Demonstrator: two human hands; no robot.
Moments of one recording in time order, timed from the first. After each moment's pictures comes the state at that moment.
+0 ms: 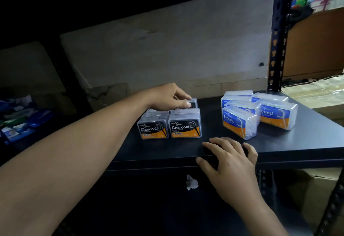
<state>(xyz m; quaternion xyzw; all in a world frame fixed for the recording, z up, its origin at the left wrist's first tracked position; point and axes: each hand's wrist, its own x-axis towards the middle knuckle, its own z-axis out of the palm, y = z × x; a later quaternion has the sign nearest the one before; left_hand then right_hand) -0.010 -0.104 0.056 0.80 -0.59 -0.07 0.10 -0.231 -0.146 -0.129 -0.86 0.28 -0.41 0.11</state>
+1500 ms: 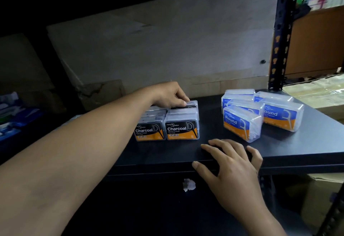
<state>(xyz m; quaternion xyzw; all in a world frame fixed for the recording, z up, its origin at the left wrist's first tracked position) 0.009 -0.136 0.046 0.83 -0.55 -0.07 0.07 -0.228 -0.147 -0.126 -0.87 0.28 -0.38 0.12</state>
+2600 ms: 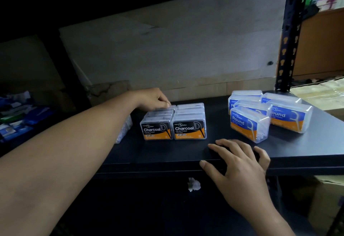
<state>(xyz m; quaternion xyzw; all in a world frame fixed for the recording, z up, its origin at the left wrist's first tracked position) 0.047 -0.084 0.047 0.86 -0.50 -0.09 0.05 -0.228 -0.145 -0.125 -0.87 0.28 -0.39 0.12</state>
